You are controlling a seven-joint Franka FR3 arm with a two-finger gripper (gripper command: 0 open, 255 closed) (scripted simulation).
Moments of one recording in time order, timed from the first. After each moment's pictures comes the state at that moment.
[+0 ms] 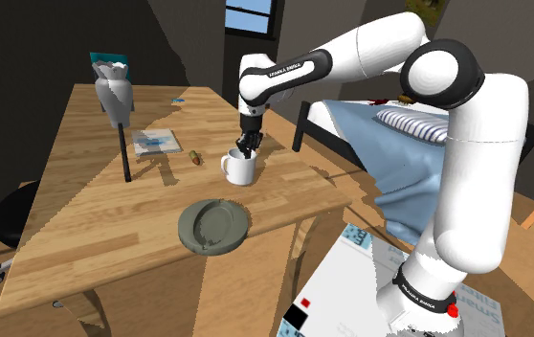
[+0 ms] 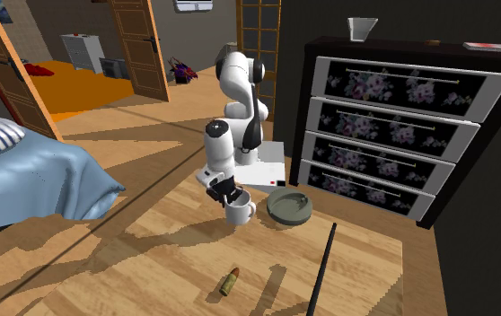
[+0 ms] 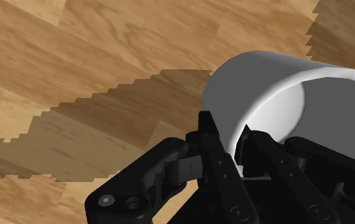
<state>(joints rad) -0.03 0.33 0.01 -1.74 0.00 1.98 -0.09</state>
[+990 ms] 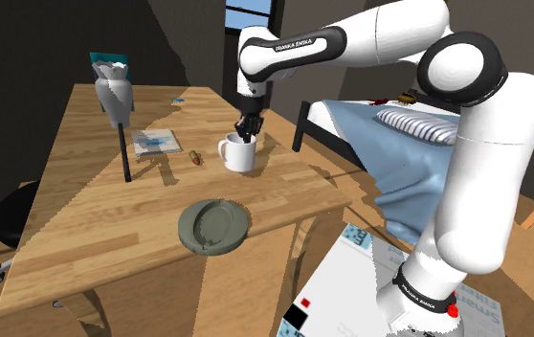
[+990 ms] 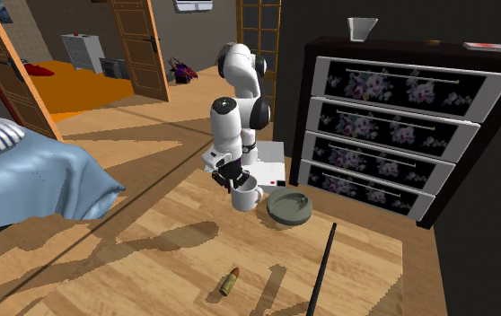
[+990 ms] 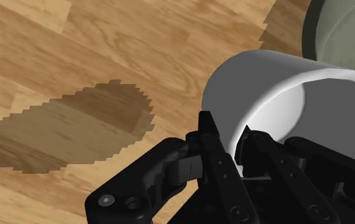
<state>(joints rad) 0.00 0.25 0.03 -1.68 0.00 1.84 -0.06</state>
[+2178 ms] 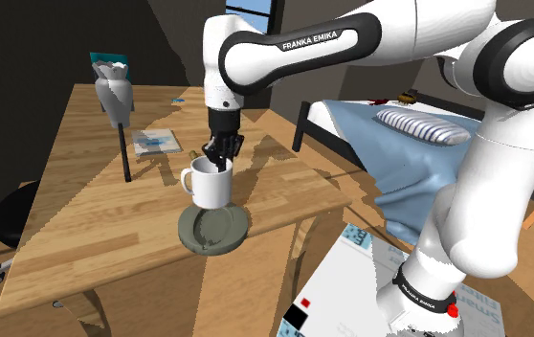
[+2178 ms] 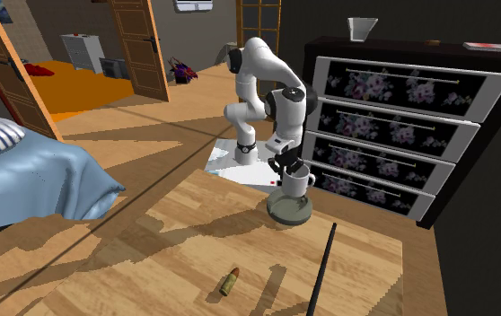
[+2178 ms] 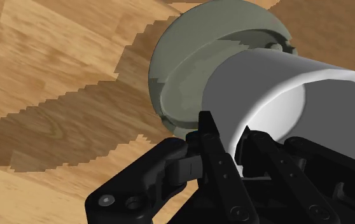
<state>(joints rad) 0.19 0.10 0.18 -1.85 0.02 1.88 0.28</state>
